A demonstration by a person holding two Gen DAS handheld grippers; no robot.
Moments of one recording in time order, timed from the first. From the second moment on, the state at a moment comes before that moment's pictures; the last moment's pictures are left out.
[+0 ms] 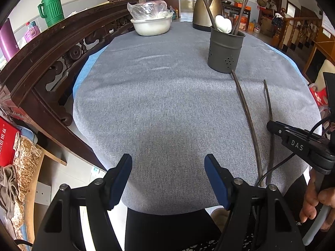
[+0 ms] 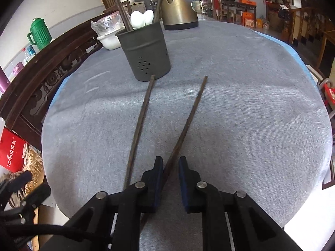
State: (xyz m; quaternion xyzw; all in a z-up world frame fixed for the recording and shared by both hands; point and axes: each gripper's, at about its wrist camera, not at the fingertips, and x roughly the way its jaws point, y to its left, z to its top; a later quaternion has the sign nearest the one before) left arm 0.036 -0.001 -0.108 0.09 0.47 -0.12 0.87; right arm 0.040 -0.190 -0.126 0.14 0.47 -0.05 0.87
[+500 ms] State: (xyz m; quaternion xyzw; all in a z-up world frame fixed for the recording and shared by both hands) left arm 0.045 -0.024 -0.107 0.12 0.46 -0.12 0.87; right arm 0.035 -0.227 -0.133 0.24 0.44 -0.01 0.87
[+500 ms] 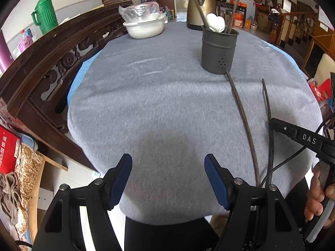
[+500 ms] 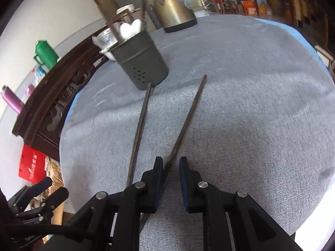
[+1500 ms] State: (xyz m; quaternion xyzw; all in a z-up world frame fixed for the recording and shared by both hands) left arm 0.089 -0.057 -0.121 0.15 0.46 -0.11 0.87; right arm 0.073 -0.232 -0.138 0.23 0.41 0.01 0.88
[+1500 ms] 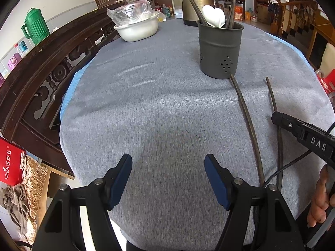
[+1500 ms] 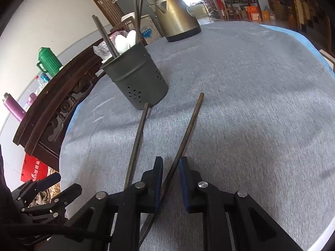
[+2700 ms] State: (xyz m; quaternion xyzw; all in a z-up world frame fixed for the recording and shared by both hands) left arm 0.191 -0.148 -0.119 0.11 0.50 -0.16 0.84; right arm 0.074 -0.327 -0.163 0.43 0.31 0.06 0.84
